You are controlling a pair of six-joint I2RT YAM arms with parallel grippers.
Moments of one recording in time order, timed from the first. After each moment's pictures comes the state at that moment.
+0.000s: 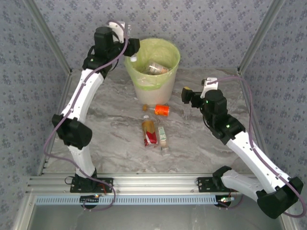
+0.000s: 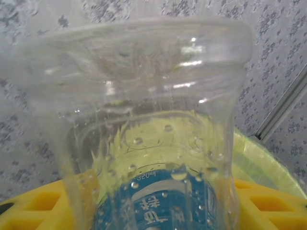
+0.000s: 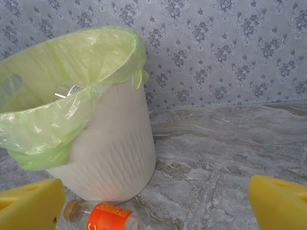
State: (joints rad) left arm -0.35 1.92 2.18 -0.46 0.18 -0.16; right arm 0.53 0.99 0.99 -0.27 0.36 0.27
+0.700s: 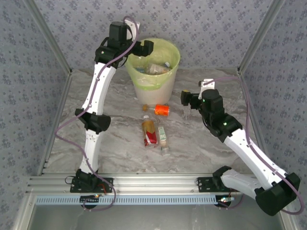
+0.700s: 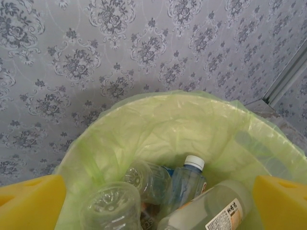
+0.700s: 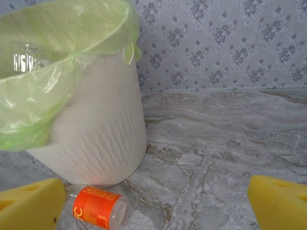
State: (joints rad) left arm -0.41 2.33 2.92 -0.97 0.13 -0.07; right arm 0.51 1.04 0.98 -0.30 0.34 0.24
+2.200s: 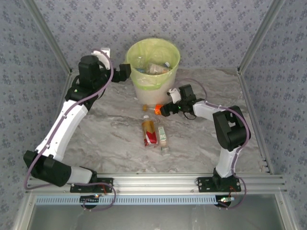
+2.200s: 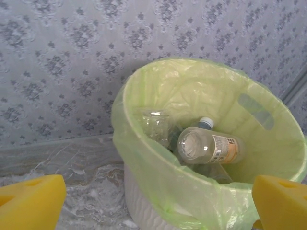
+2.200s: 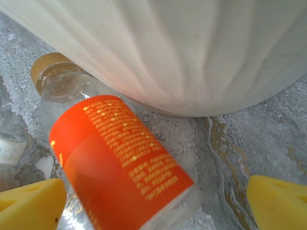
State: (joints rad) left arm -0.34 1.35 1.44 -0.35 0.05 -0.20; right arm 0.38 1.87 1.13 -0.09 -0.36 -0.08
